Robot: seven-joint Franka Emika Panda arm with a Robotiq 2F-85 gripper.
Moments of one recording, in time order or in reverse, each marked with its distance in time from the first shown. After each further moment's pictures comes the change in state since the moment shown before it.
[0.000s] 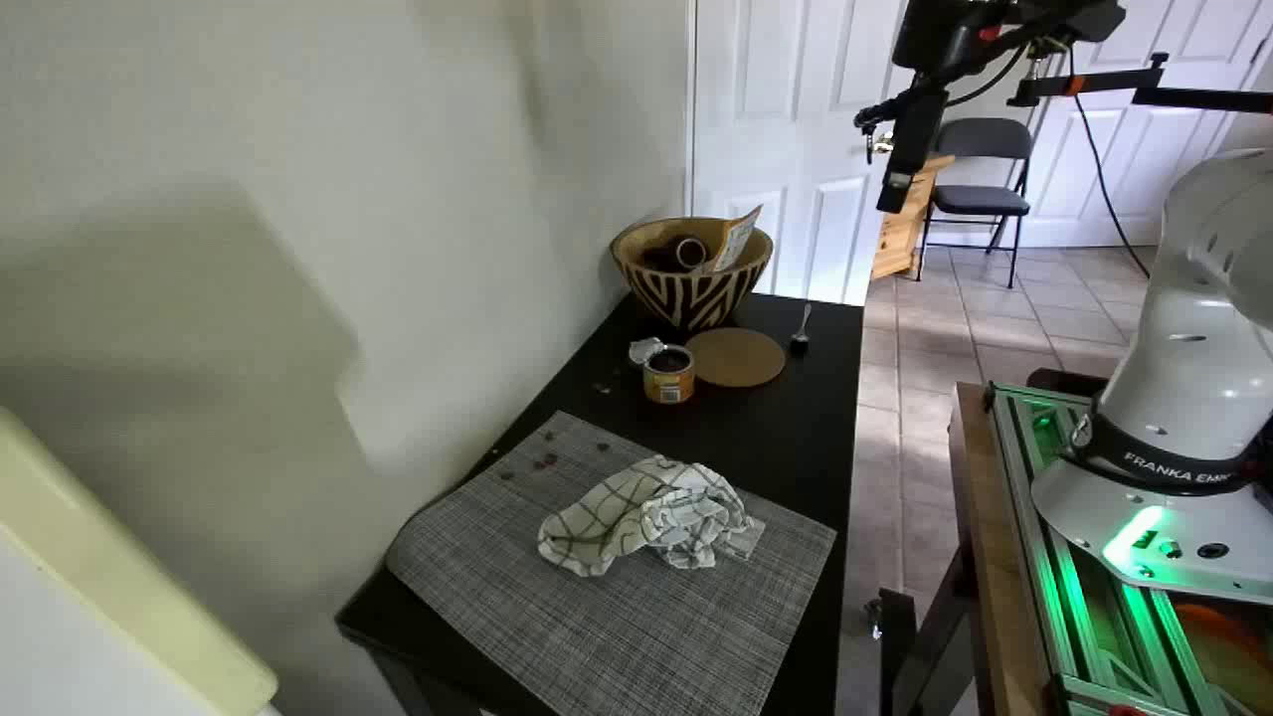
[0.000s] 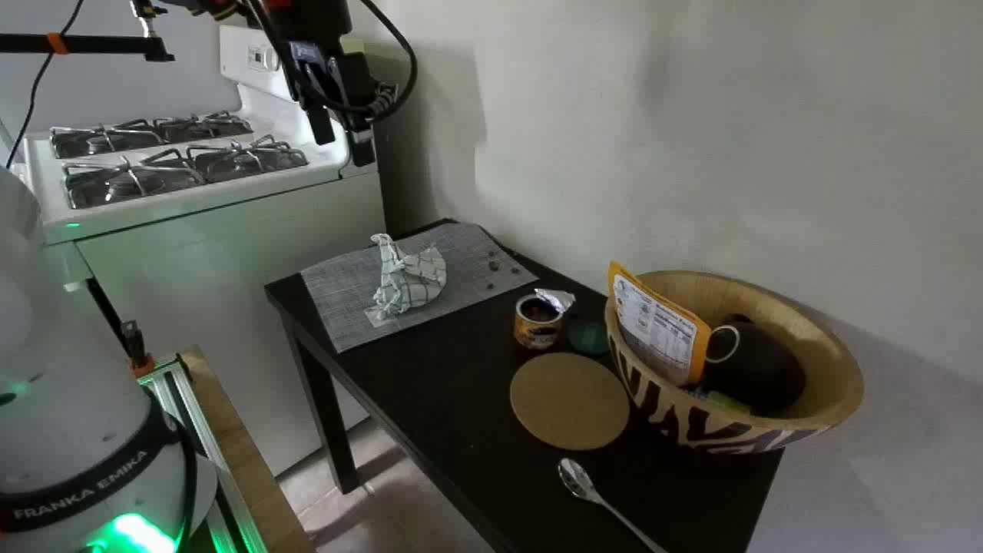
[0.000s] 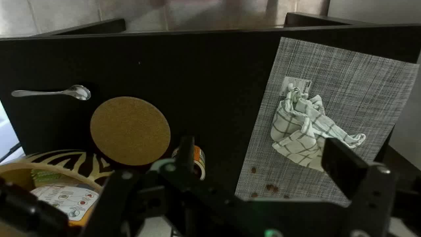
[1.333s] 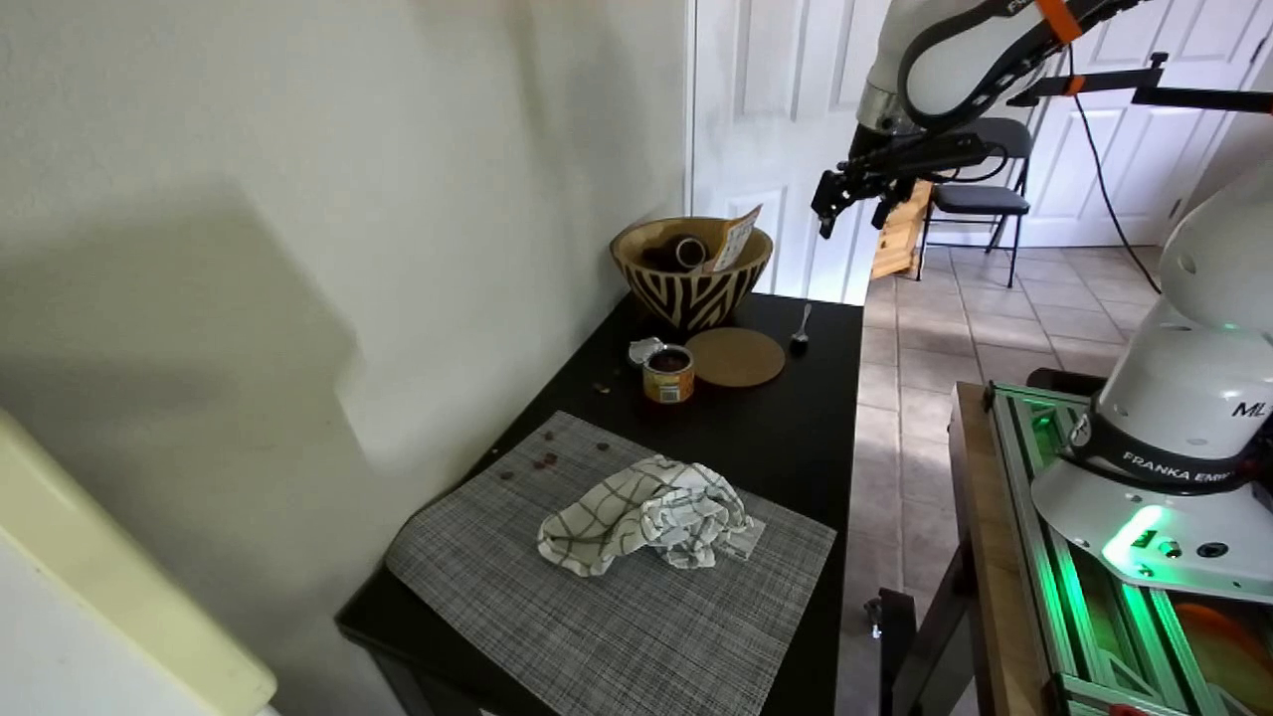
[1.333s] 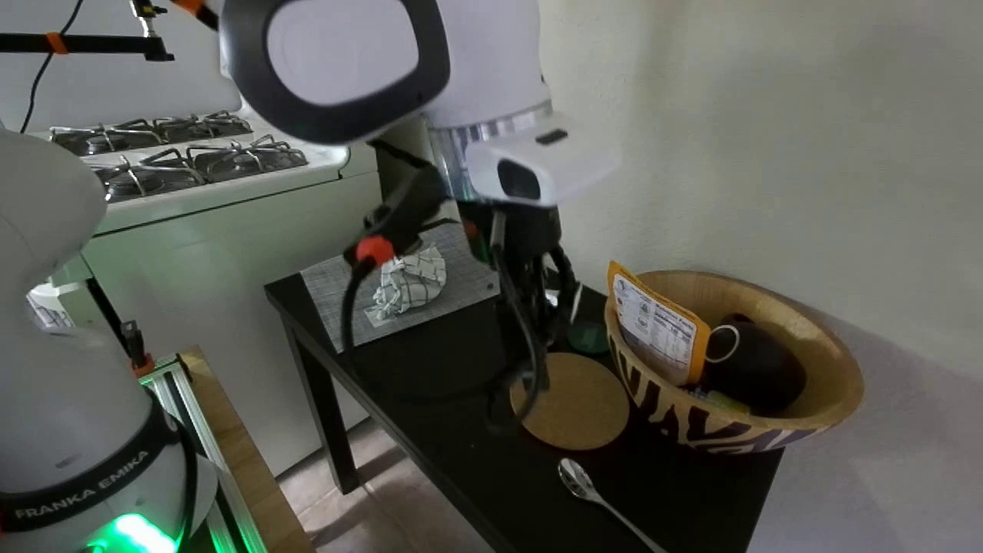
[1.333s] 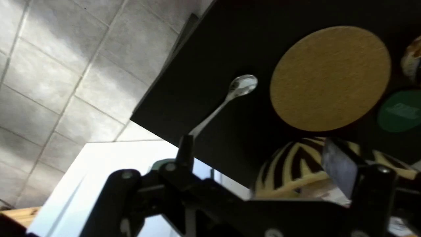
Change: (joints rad) arm -0.570 0.534 -0.086 -0.059 -0.234 0.709 0.394
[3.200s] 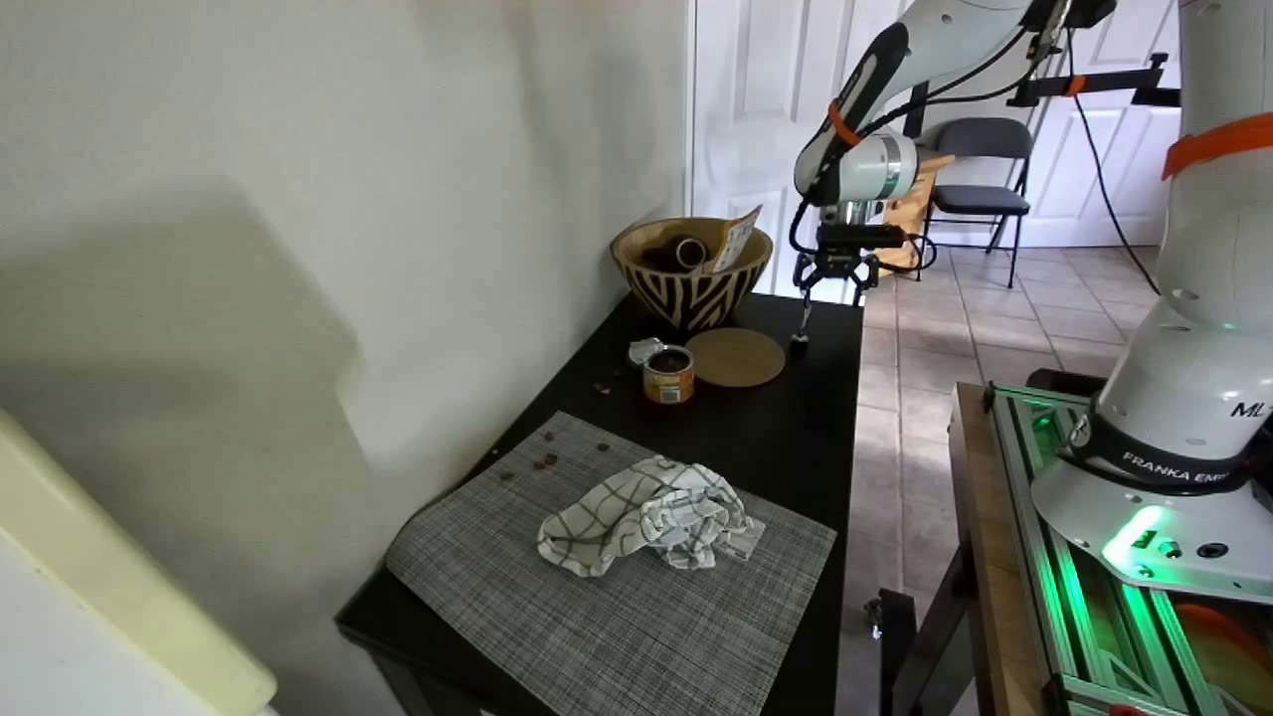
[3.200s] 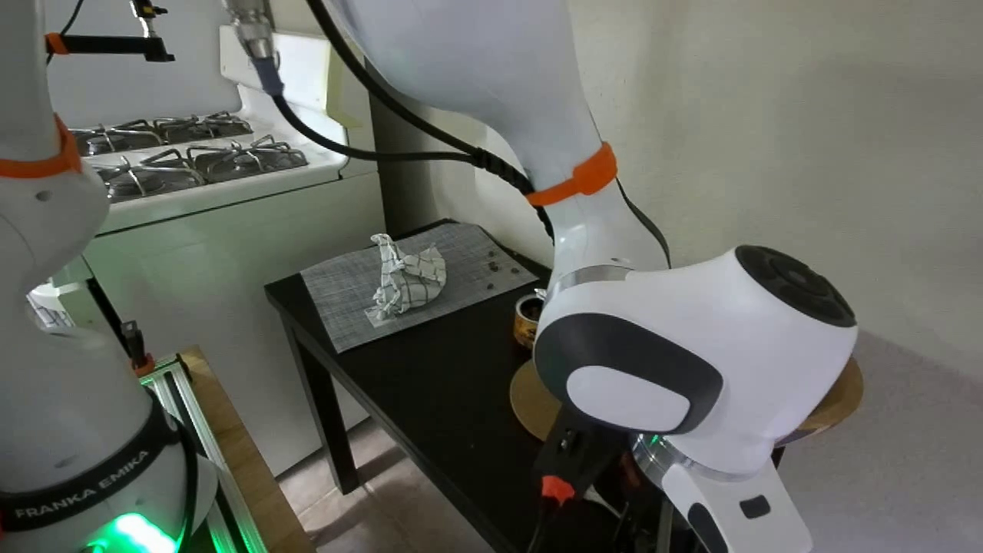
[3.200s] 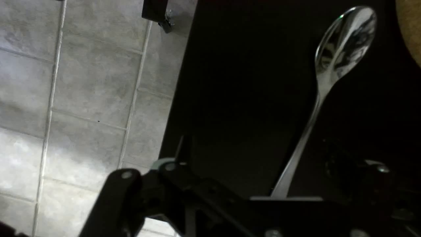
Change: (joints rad) arm -0.005 0.853 -0.172 0.533 0.468 -0.024 -0.158
